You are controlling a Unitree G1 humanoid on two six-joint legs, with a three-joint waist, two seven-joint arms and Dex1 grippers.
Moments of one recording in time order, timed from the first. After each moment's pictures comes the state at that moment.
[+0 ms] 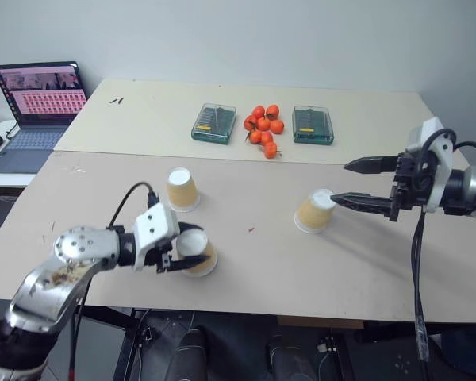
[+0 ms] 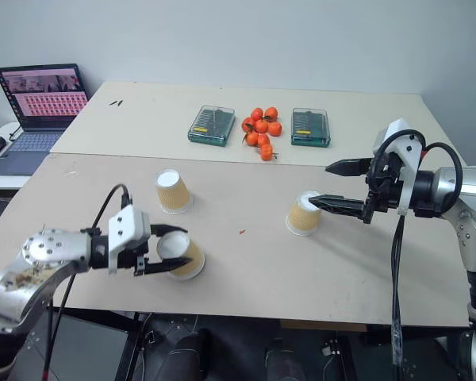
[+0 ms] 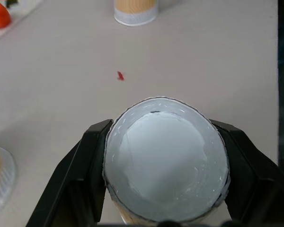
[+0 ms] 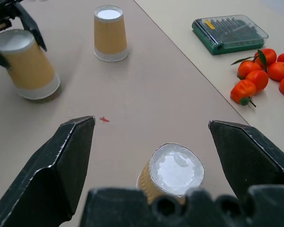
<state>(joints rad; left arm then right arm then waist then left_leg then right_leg) -0.27 0.85 -0.02 -0.45 -0.42 0.51 -0.99 -0.52 -0.98 -0.17 -0.15 0.57 0.65 1.13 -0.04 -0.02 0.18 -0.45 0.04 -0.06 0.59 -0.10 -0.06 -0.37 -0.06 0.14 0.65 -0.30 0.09</state>
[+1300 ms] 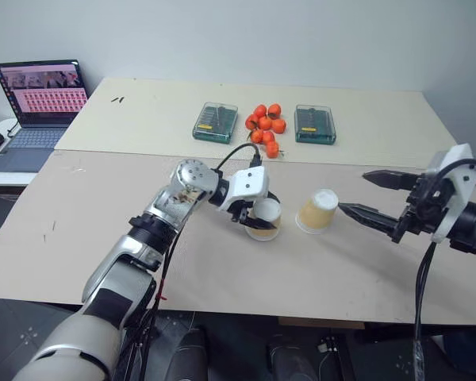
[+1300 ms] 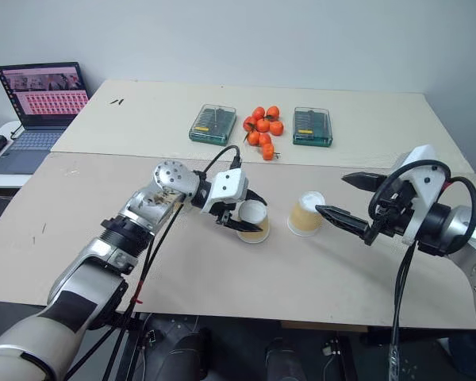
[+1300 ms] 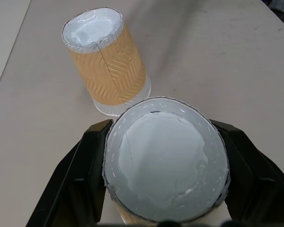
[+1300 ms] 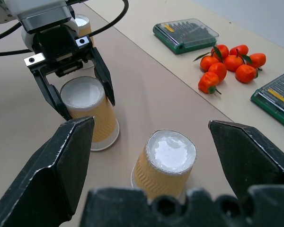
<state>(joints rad) -0.98 0.32 -0.43 0.54 -0.08 0.02 -1.28 -0.18 -0.92 -0.42 -0.49 0.69 0.73 0.83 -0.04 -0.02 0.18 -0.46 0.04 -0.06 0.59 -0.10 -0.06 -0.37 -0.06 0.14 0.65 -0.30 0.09</state>
